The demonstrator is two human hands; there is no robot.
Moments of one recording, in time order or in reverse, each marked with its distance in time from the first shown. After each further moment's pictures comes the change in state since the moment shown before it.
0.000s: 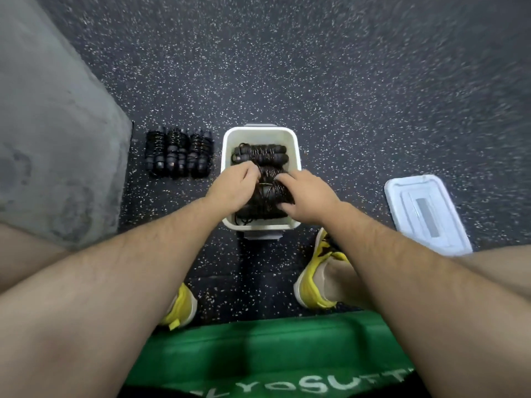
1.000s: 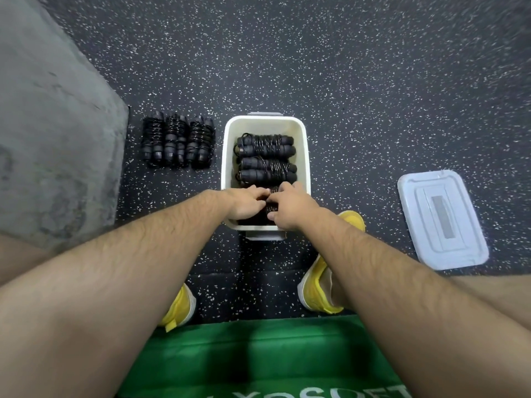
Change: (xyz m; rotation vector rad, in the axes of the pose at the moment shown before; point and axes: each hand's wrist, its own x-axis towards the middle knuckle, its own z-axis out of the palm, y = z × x) left_hand 0.027 -0.024 0.025 0.424 -0.695 -0.164; right_hand 0.032 -0.023 0.044 0.102 -0.328 0.167
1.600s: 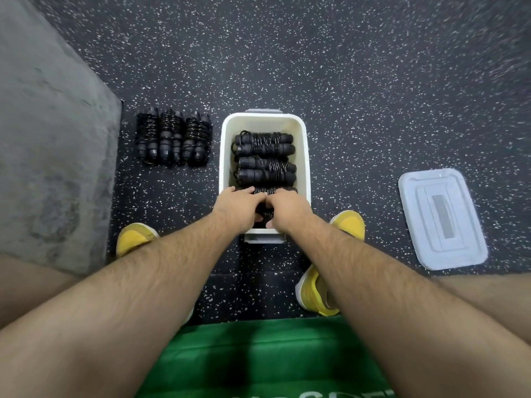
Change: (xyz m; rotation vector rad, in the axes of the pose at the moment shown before) left_hand 0.023 -0.013 0.033 0.326 0.257 0.043; right_hand 0.015 -0.005 0.010 0.018 -0.018 0.040
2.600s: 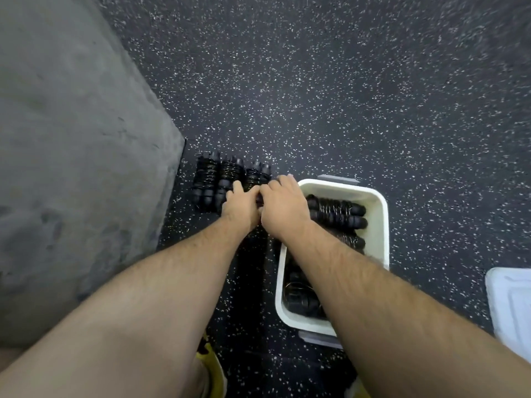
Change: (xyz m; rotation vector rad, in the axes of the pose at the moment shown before) left_hand 0.072 -0.153 -0.049 -0.480 0.292 -0.527; right_hand 0.158 -0.120 -0.067 -0.229 0.428 -0.323
